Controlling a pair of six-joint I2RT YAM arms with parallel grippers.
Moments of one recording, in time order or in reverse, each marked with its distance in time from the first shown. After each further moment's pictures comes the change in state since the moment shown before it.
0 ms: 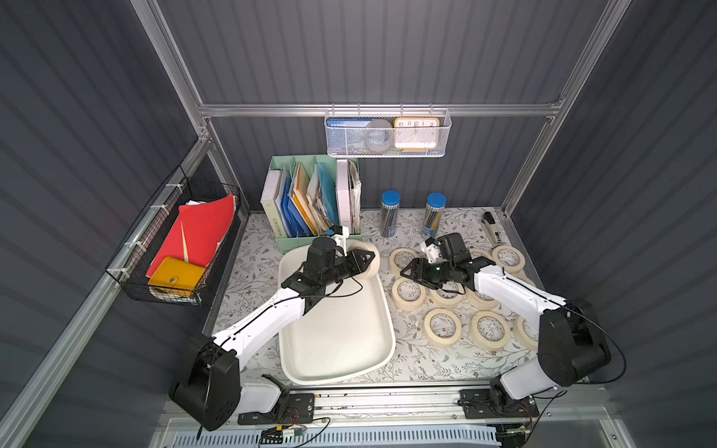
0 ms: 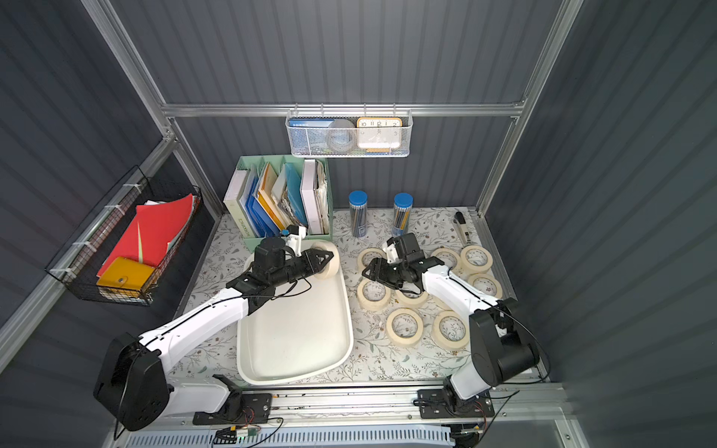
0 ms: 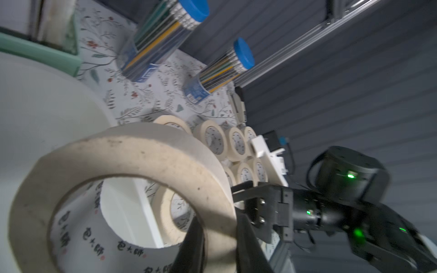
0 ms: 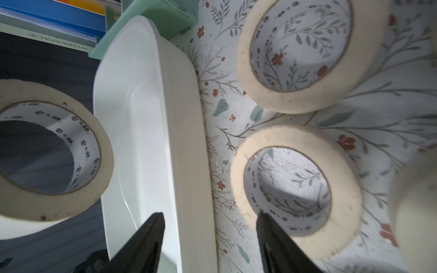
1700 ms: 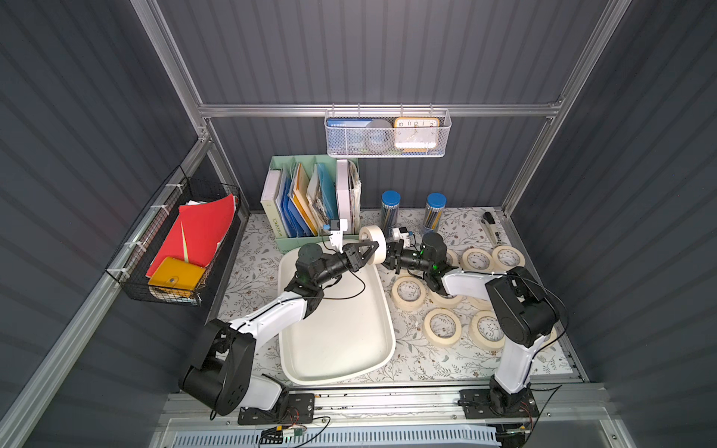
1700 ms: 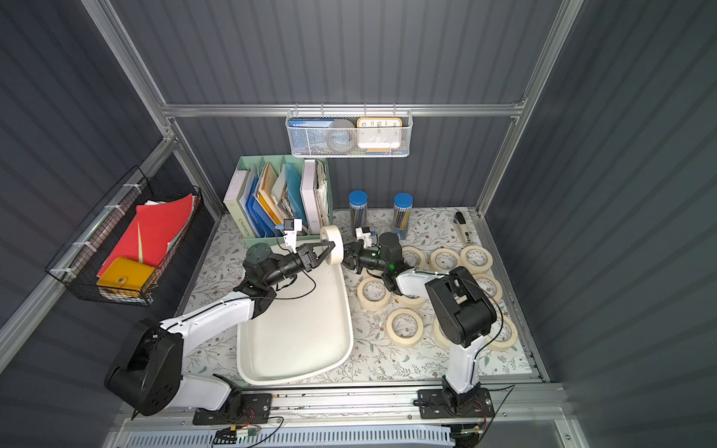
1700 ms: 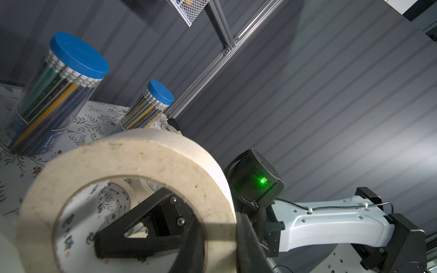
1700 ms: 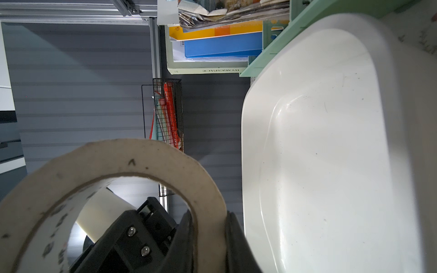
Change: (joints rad) left arm 0.045 0.075 -0.114 0.559 0.214 0.006; right arm 0.113 0.309 -0.014 1.110 -0.279 0.819
